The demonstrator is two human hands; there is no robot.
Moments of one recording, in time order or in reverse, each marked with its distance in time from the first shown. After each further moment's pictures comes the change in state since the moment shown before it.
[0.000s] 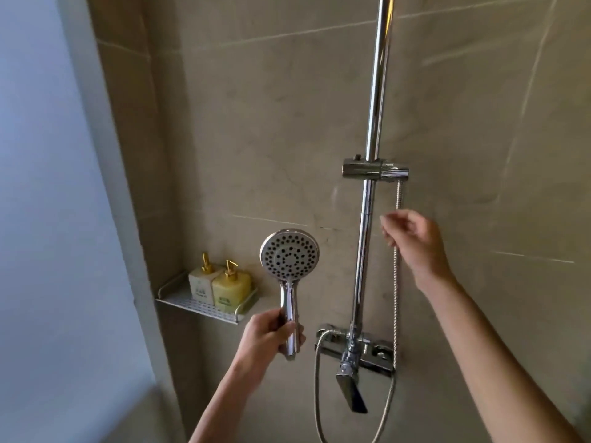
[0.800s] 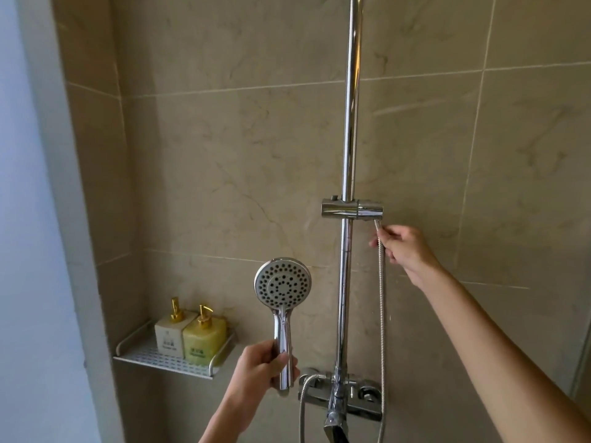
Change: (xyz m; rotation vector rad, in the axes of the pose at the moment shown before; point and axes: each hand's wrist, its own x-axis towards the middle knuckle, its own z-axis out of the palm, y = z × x) left_hand 0.037 0.003 0.001 -0.078 -0.139 -0.013; right_hand 0.059 -0.023 -0.019 -0.164 0.005 0.197
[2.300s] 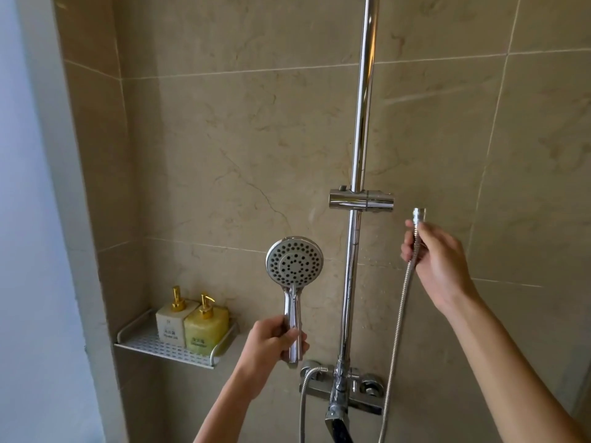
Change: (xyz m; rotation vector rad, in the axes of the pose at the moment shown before) left_hand 0.029 0.009 0.007 0.019 -0.021 0.036; right_hand -0.029 0.021 -0.013 0.578 0.043 -0.165
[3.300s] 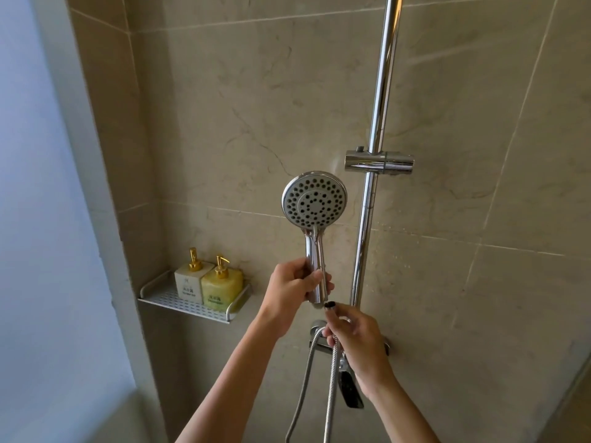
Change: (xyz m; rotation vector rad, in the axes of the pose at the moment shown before) left_hand -0.015 0.041 0.022 -0.010 -0.006 0.129; right_hand -0.175 0.123 0.049 -0.256 -0.231 0.294
